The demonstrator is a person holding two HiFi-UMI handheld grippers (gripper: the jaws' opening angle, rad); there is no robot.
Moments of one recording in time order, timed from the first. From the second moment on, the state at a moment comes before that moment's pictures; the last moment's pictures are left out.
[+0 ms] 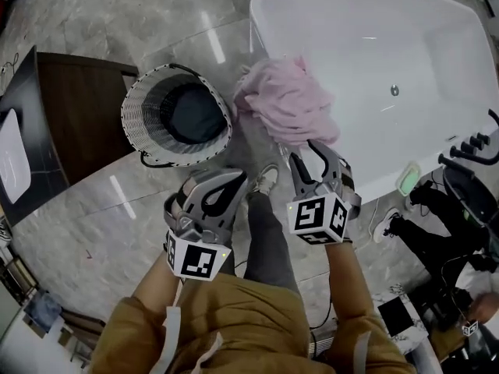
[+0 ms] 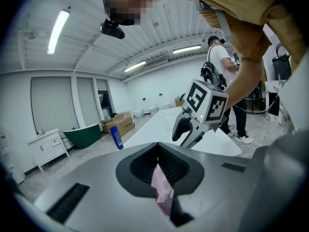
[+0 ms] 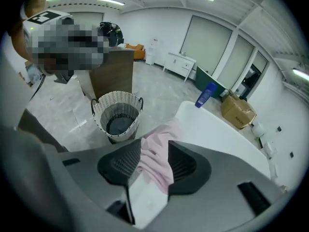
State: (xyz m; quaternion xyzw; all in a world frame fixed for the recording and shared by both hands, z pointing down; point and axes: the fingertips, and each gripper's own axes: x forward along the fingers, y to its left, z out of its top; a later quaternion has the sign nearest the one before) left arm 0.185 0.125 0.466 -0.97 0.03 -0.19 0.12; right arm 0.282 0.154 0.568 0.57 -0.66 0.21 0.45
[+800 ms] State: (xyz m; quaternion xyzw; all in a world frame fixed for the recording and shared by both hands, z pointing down) left arm 0.198 0.115 0.542 -0.97 0.02 -0.21 0.09; right arm 0.314 0.115 0.703 0.52 -0.66 0.24 0.49
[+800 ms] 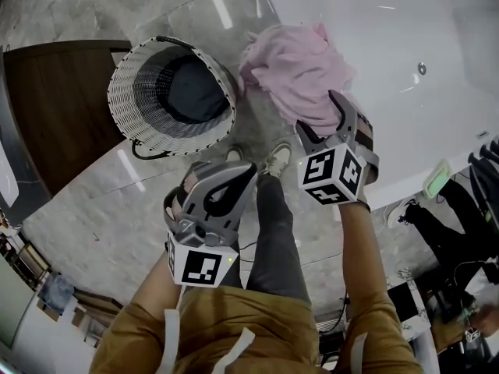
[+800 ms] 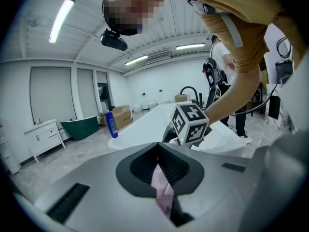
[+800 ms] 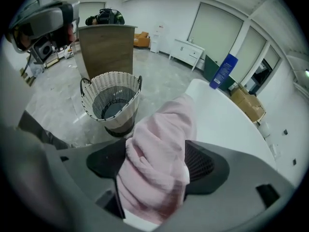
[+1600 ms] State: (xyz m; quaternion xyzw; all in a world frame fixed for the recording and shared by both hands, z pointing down) left arm 0.191 0.109 0.559 -0.97 0.04 -0.23 0.07; right arm 0.325 0.095 0.729 0.57 -0.66 0.28 0.40
